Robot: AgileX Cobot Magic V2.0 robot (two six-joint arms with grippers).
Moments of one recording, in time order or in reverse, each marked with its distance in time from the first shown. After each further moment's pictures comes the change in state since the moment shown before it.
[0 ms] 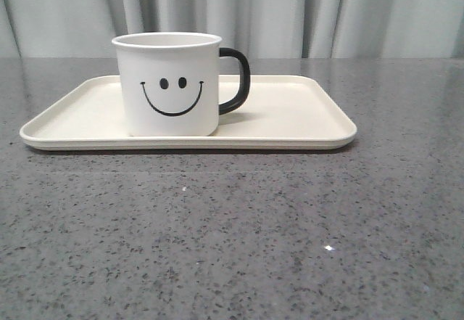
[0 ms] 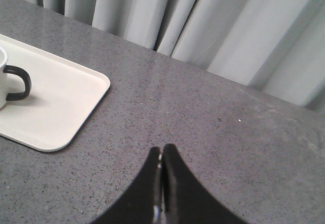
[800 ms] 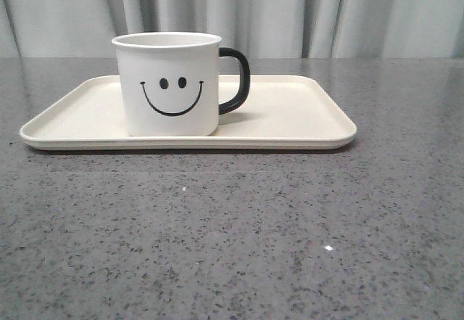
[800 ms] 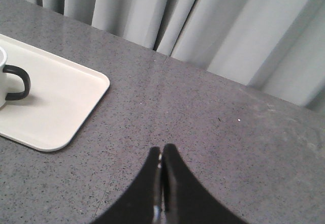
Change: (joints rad) left arm 0.377 -0.557 0.843 -0.151 -0.913 0.076; right arm 0.000 0.000 0.000 -0.002 0.000 0.000
